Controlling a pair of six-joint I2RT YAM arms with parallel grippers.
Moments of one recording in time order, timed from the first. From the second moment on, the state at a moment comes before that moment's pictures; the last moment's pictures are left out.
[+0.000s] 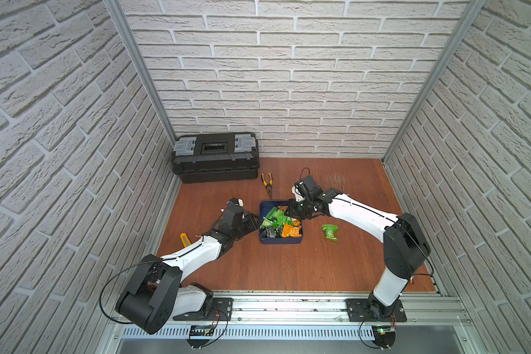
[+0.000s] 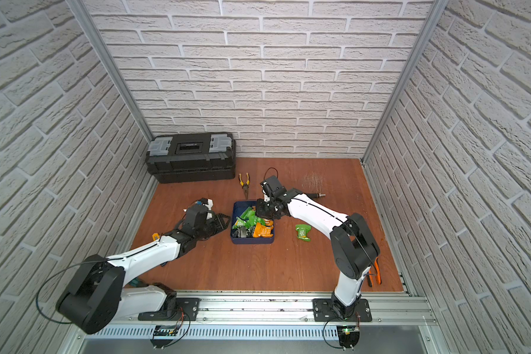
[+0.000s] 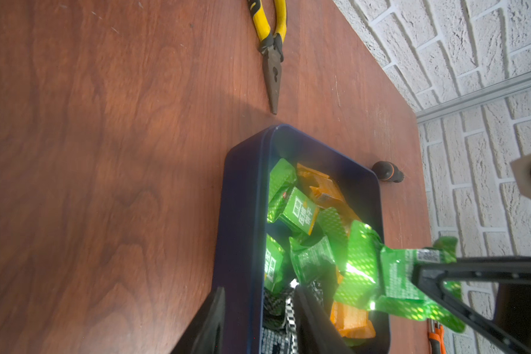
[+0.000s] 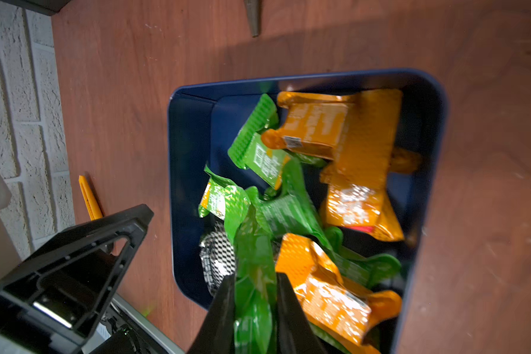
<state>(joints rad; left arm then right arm) -0.46 1.27 0.52 0.10 0.14 -0.81 0.55 1.72 1.29 -0.61 -0.23 0.71</state>
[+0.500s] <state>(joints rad) -0.46 1.27 0.54 0.06 0.16 -0.77 0.22 1.43 1.00 -0.66 -0.21 0.63</state>
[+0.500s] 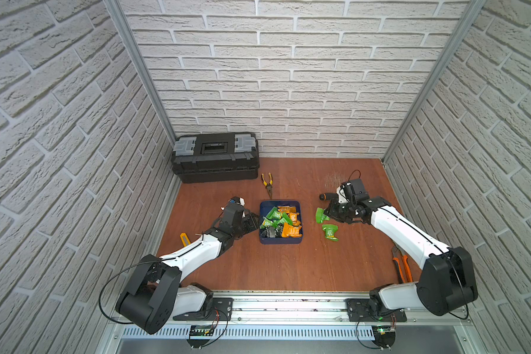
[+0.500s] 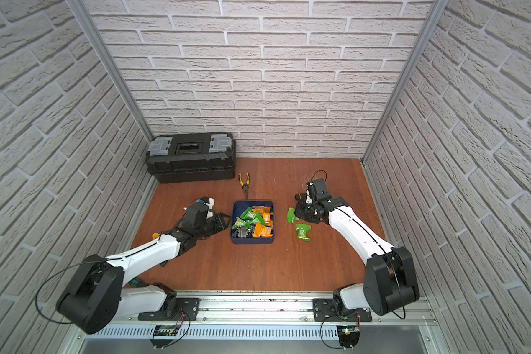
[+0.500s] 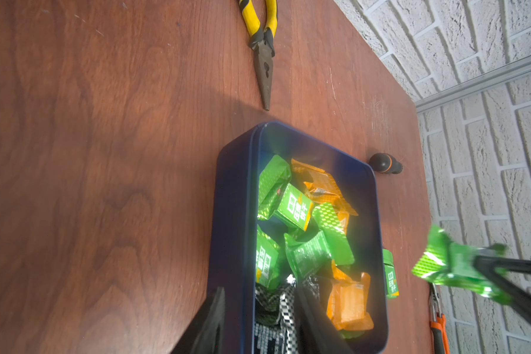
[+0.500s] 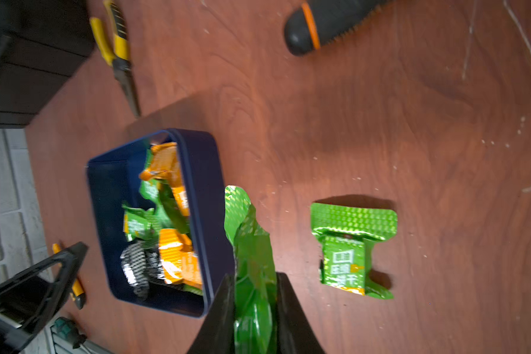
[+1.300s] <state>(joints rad) -0.46 1.29 0.59 0.00 0.17 -0.73 0.20 1.67 1.01 -0.61 -0.26 0.51</state>
